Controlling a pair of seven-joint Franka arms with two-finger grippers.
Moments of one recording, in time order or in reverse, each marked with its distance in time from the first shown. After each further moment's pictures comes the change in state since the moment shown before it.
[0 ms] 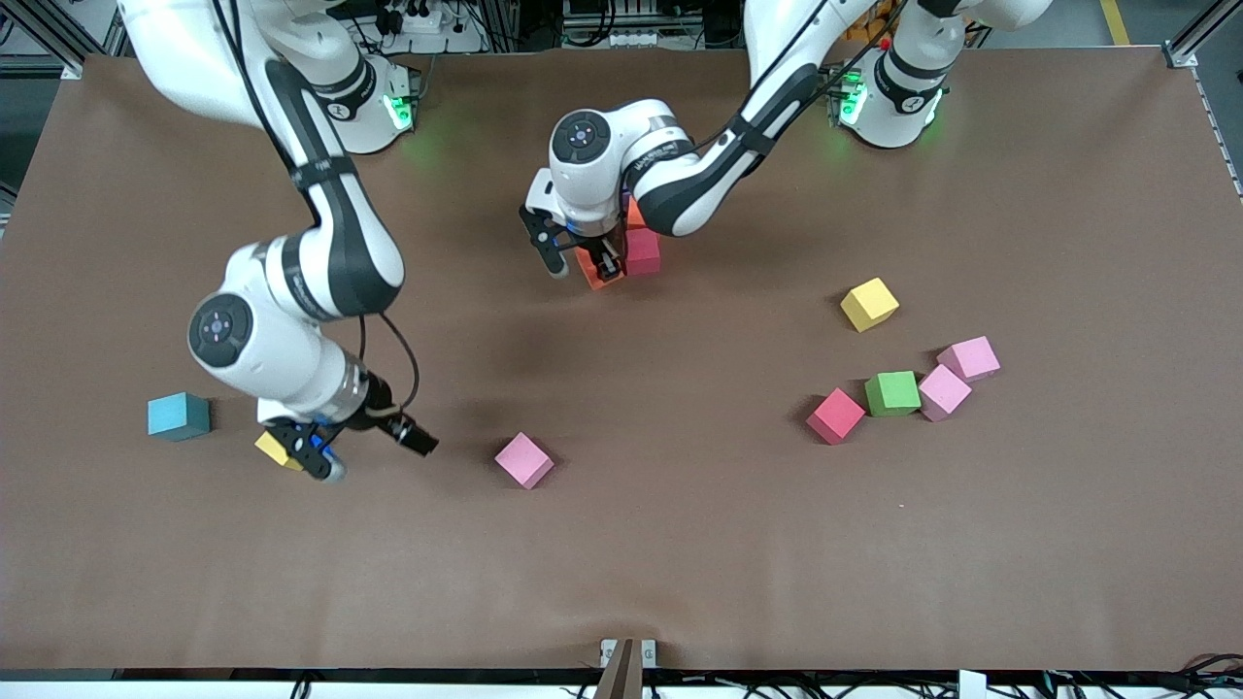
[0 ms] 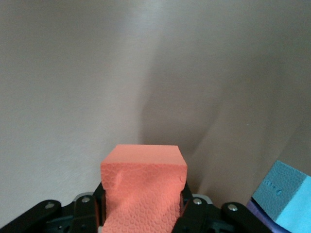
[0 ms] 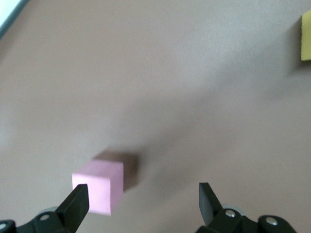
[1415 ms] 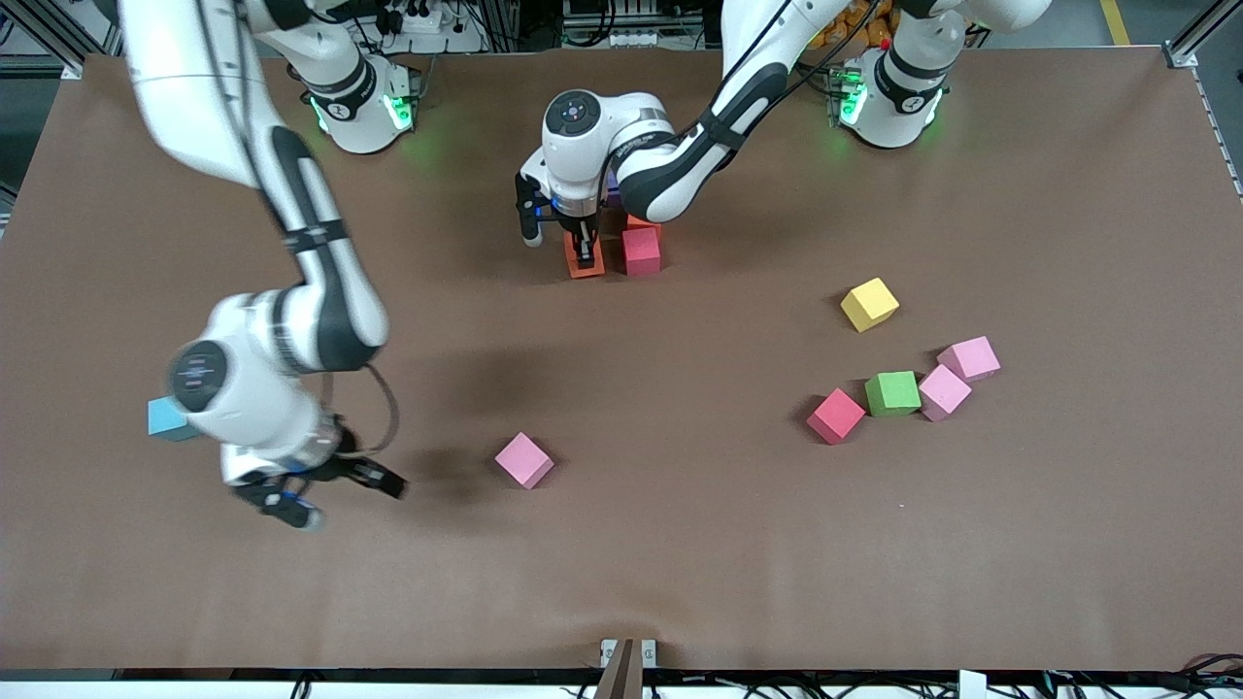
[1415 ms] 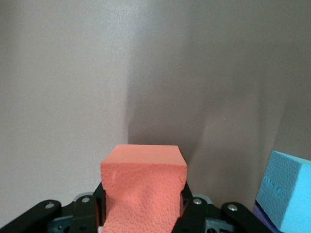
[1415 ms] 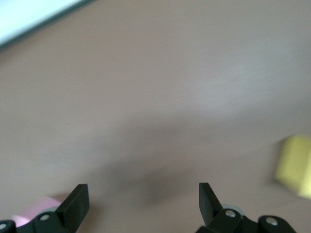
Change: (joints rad) left arm -0.042 -0.014 0.002 -0.098 0.085 0.146 0.114; right arm -0.103 0.054 -0.046 0.016 -0.027 0.051 -0.562
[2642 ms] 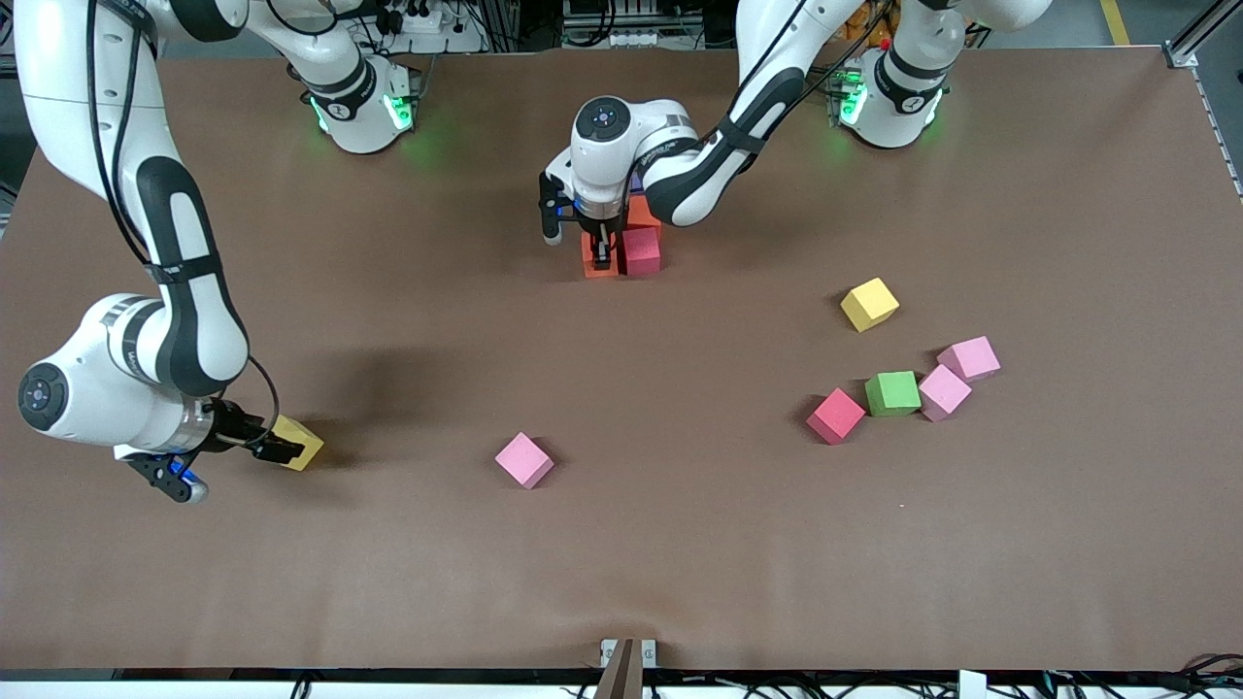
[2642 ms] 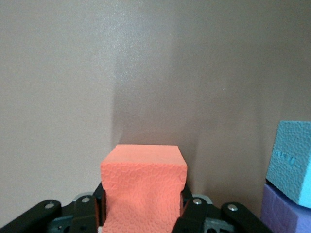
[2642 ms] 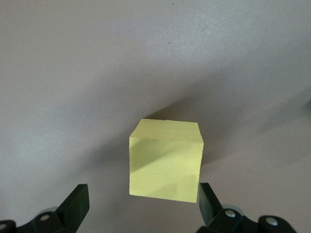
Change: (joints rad) left arm 0.034 -0.030 0.001 -0.129 0.000 0.120 0.075; right arm -0.214 0.014 0.015 -0.090 0.061 -0.124 0.017
